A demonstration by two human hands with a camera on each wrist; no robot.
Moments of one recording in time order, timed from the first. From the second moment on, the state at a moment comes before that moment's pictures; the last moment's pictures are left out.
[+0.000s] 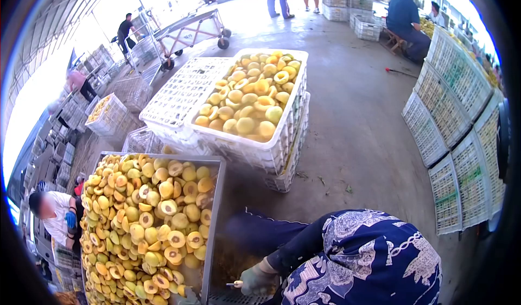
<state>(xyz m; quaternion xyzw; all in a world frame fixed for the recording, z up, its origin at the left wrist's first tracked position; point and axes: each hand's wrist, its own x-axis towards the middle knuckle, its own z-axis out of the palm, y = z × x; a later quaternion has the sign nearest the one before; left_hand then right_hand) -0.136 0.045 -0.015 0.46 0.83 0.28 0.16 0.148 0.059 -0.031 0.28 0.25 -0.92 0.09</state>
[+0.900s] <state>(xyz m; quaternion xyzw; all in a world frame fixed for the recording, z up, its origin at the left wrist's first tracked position) 0.049 -0.020 0.032 0.22 0.35 0.84 0.36 0.147 0.052 0.054 0.30 0.51 -0.80 -0.14</state>
